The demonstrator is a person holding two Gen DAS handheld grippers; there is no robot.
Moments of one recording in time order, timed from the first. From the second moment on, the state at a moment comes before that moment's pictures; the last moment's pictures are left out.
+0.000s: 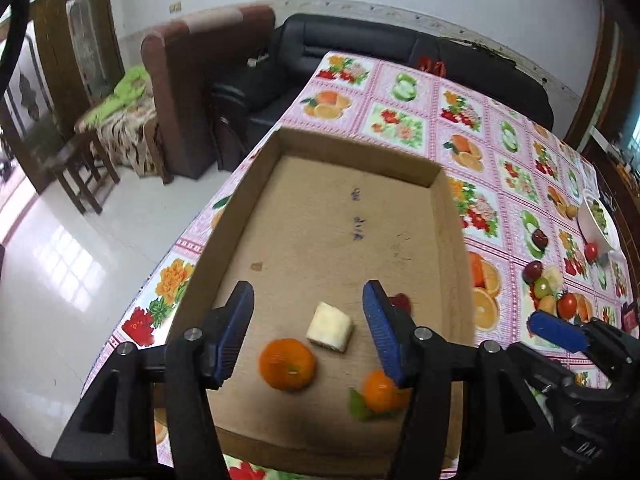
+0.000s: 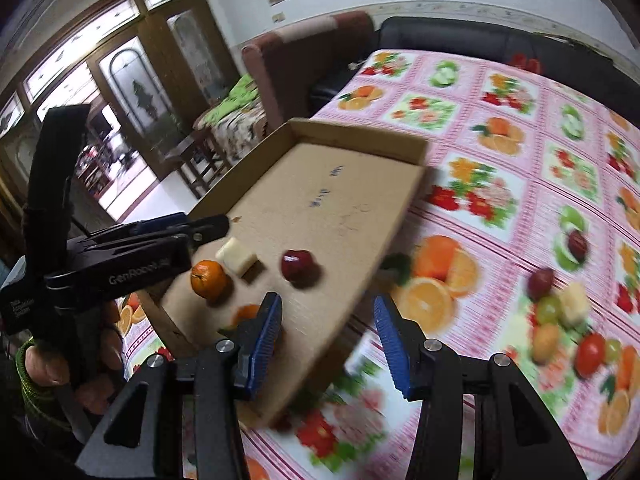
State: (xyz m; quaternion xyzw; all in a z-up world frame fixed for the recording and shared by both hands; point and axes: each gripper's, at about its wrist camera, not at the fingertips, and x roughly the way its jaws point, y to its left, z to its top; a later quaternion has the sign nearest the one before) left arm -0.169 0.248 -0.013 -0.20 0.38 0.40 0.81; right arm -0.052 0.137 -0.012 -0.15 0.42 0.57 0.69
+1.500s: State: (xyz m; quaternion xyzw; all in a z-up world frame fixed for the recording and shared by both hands) left arm -0.067 0.080 -0.028 -0.16 0.41 0.24 0.87; right arm 0.060 -0.114 -0.021 -0.02 0.44 0.37 0.81
